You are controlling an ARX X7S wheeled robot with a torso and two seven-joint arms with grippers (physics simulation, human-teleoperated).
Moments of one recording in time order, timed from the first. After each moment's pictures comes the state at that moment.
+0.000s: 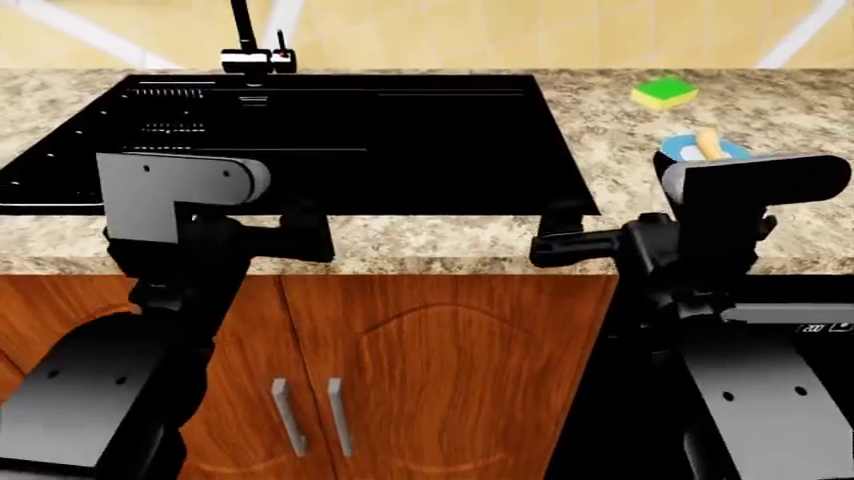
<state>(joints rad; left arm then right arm) -0.63 -0.11 -0.05 0.67 -0.21 -1.20 0.01 0.57 0.15 0.01 -0.65 0.13 1.03 -0.02</state>
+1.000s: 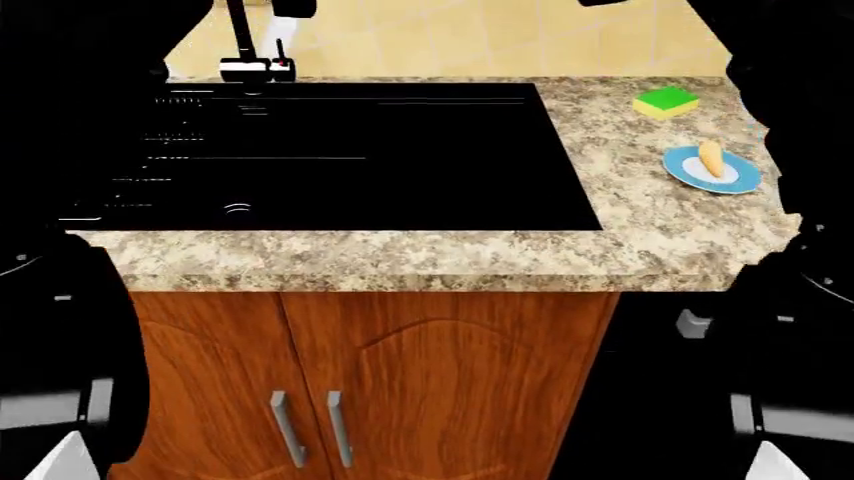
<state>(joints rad) -1.44 -0.21 0.10 0.04 -0.49 -1.29 -0.20 1.38 0.20 -0.05 -0.11 0.18 1.21 -0.09</state>
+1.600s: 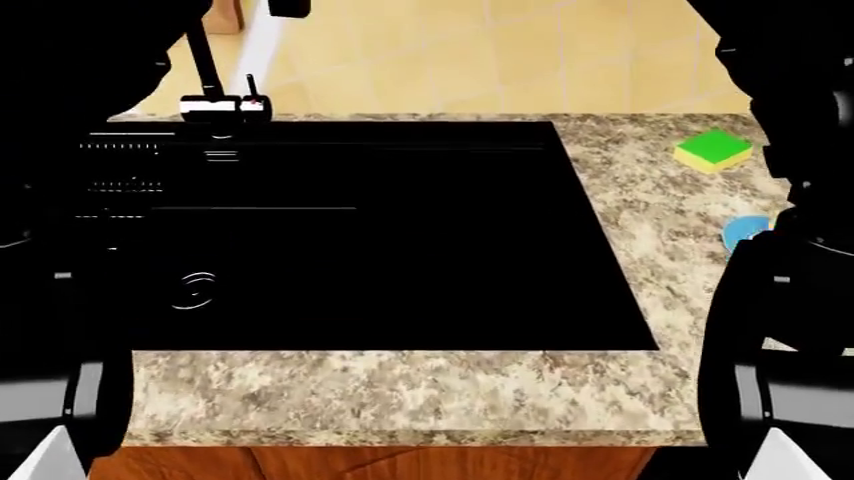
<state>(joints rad) -1.47 -0.24 0.16 -0.10 -0.48 -1.20 -0.19 1.44 0.20 -0.07 0.09 0.18 1.11 -0.10</state>
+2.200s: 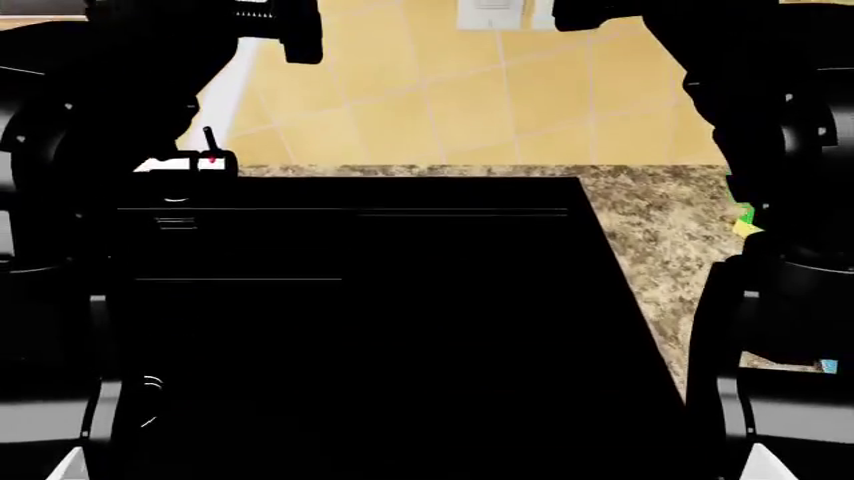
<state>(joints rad) -1.39 -0.24 0.19 -0.16 -0.47 -1.12 -0.17 1.38 0.19 -0.07 0.16 0.20 1.02 -0.10</state>
